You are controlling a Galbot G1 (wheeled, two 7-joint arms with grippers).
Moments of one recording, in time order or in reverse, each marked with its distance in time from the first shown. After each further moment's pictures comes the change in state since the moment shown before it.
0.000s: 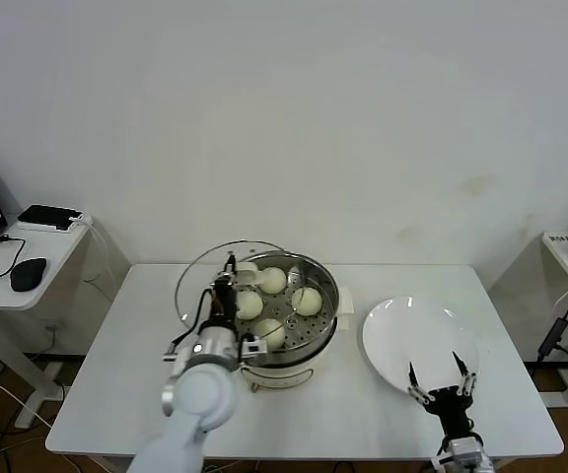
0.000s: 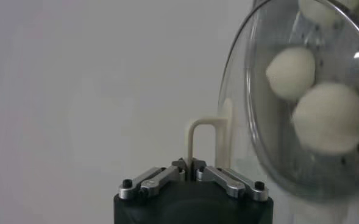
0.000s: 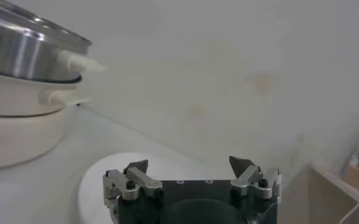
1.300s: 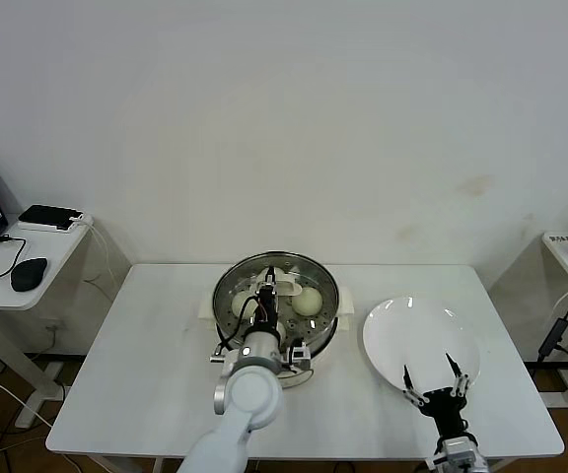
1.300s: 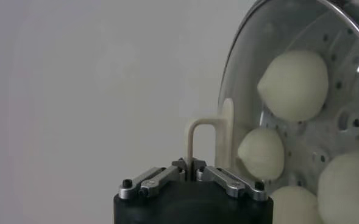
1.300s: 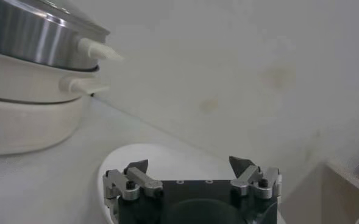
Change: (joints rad) left arm -0.020 -0.141 0.078 0.144 0.131 -0.013 0.001; right arm 0.009 -0.001 -0.012 -0.019 -0.021 -0.005 -0.008
